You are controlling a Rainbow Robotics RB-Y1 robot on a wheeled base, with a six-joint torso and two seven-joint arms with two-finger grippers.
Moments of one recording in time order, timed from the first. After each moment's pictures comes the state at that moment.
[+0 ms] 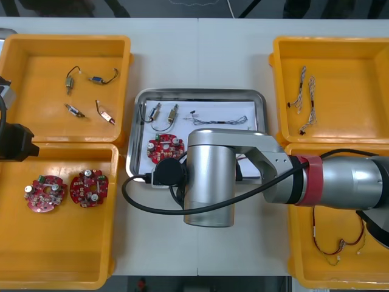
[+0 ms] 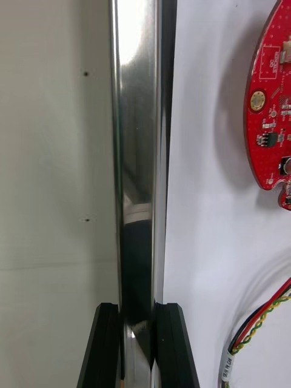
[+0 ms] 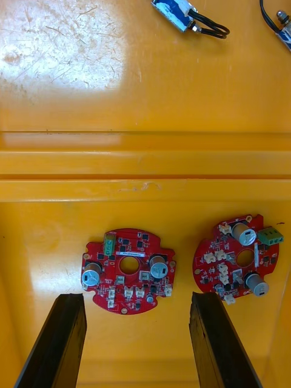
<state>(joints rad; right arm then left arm) -1.00 -0.45 1.21 -1.85 -0.52 1.57 1.59 -0.25 0.69 0.28 -2.10 0.72 1.91 -1.33</state>
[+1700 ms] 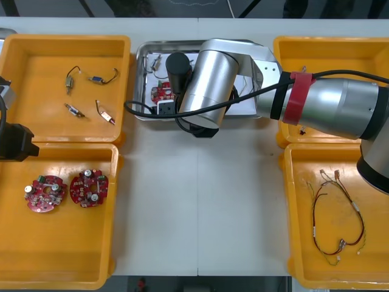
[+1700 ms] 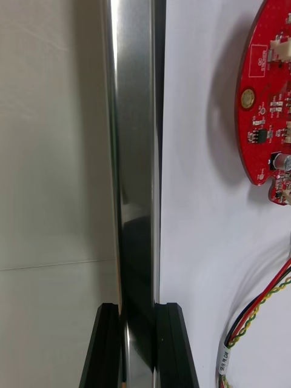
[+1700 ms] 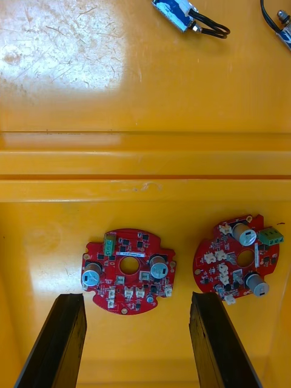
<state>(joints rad) -1.32 -0.44 1.21 -1.30 -0.79 1.24 1.89 -0.25 0.69 0.28 -2.10 0.72 1.91 -1.33</state>
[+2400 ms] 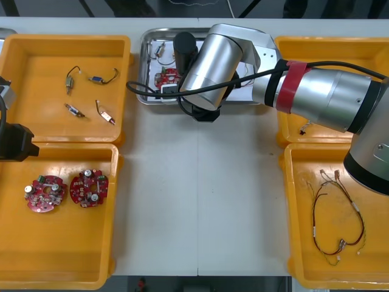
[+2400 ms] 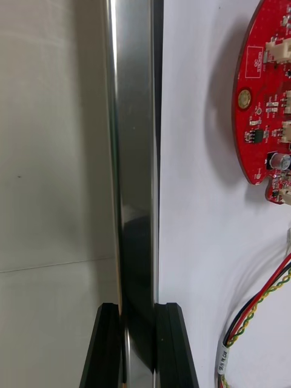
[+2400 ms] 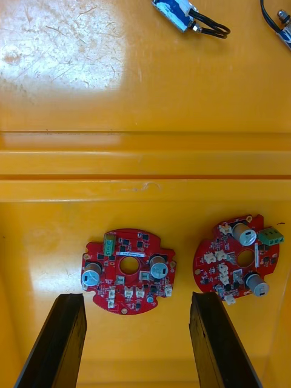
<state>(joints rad) -1.34 -0.39 1.16 -1.11 -0.79 1.15 1.99 -0.25 0.69 0.28 -2.10 0.72 1.91 -1.33</state>
